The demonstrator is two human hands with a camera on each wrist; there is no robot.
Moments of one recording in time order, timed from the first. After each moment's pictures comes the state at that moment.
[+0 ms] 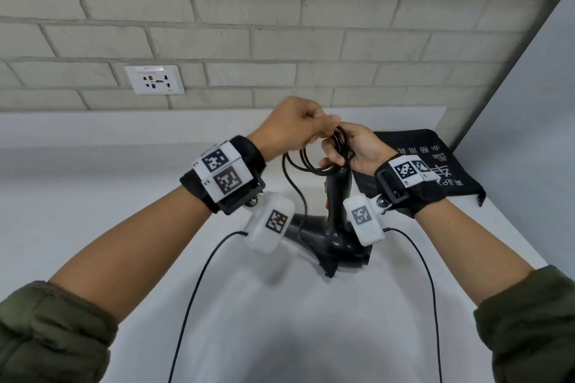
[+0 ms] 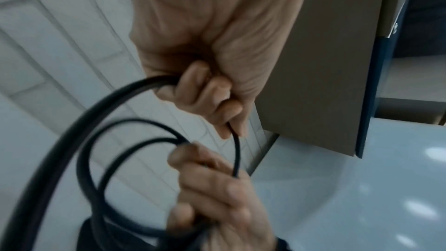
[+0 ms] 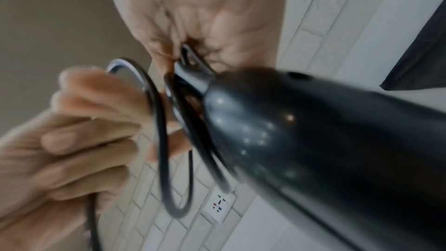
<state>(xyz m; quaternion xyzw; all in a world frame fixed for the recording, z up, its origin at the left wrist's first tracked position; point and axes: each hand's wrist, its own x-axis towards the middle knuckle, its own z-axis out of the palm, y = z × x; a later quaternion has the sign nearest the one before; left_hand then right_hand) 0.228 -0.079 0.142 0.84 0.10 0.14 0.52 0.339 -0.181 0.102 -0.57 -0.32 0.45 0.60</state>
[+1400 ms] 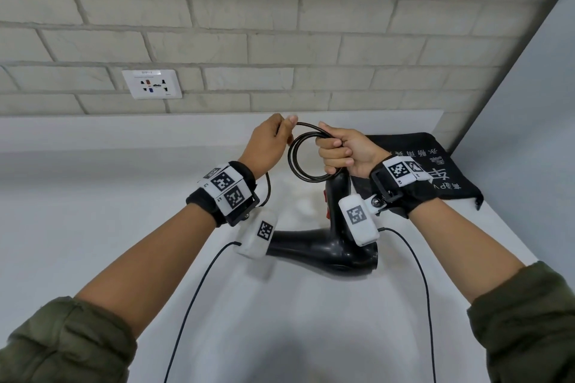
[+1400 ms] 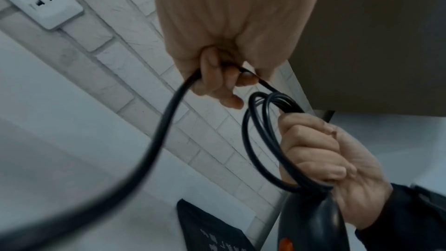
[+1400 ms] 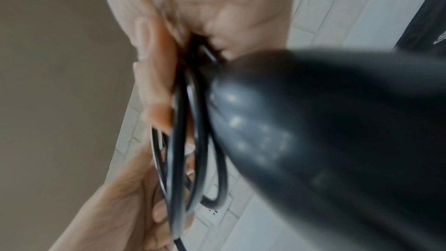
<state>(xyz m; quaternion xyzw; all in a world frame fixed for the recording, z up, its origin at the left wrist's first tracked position) 0.244 -0.046 0.087 0.82 0.17 0.26 0.48 0.358 -0.174 0.098 -0.54 -0.31 0.56 0.54</state>
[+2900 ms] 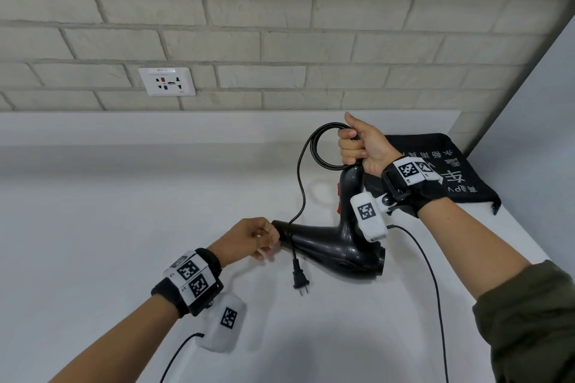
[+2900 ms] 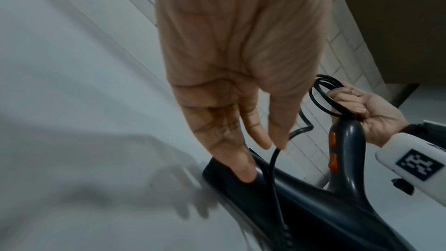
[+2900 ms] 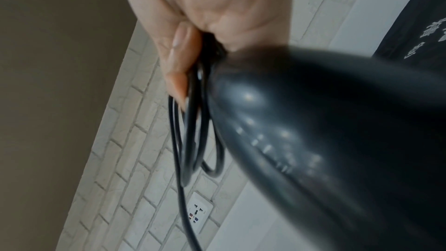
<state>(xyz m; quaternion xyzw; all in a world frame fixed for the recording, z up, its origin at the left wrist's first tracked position) 0.142 -0.048 -0.031 0.76 0.21 -0.03 0.61 0.376 -0.171 0.084 -0.56 -0.23 0.48 0.64</state>
